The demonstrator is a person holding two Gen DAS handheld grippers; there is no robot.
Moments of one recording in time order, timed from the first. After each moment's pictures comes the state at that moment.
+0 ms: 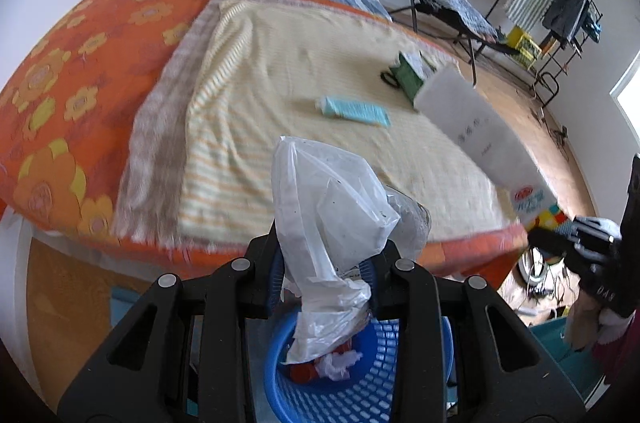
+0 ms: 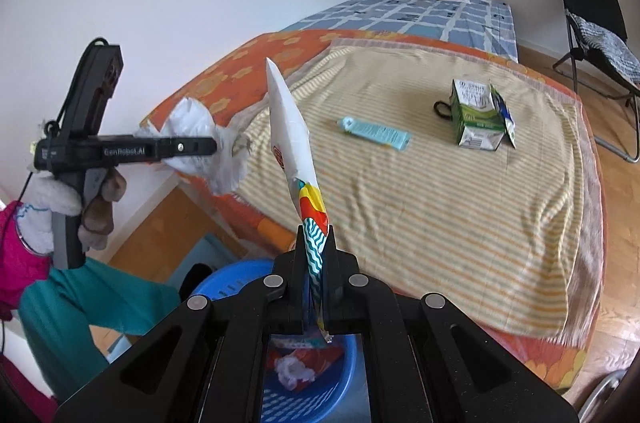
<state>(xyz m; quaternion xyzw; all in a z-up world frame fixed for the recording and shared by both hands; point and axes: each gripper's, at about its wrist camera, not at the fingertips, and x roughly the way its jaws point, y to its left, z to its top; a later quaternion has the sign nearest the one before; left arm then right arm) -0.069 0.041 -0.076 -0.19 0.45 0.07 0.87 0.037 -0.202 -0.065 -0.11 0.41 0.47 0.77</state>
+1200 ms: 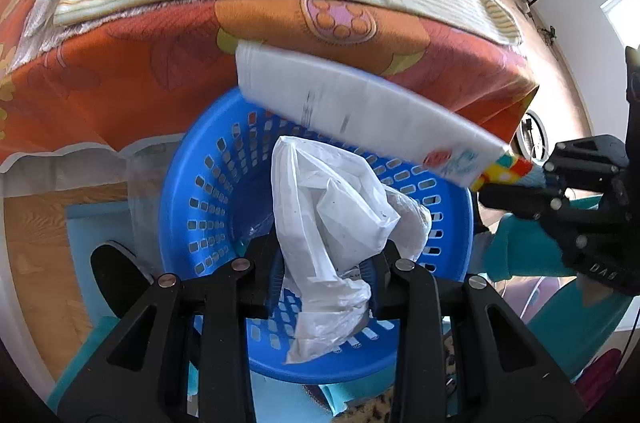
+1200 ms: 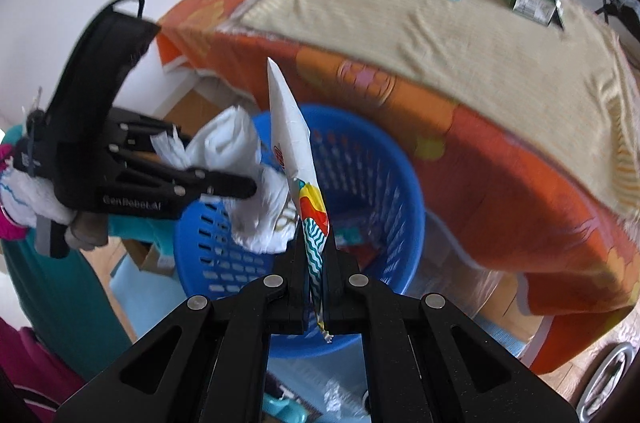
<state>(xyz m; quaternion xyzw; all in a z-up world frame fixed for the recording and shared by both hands) -0.124 -0.065 -0.188 -0.15 0.59 -0.02 0.79 -0.051 -0.215 -0.169 -0.19 0.52 0.48 0.69</state>
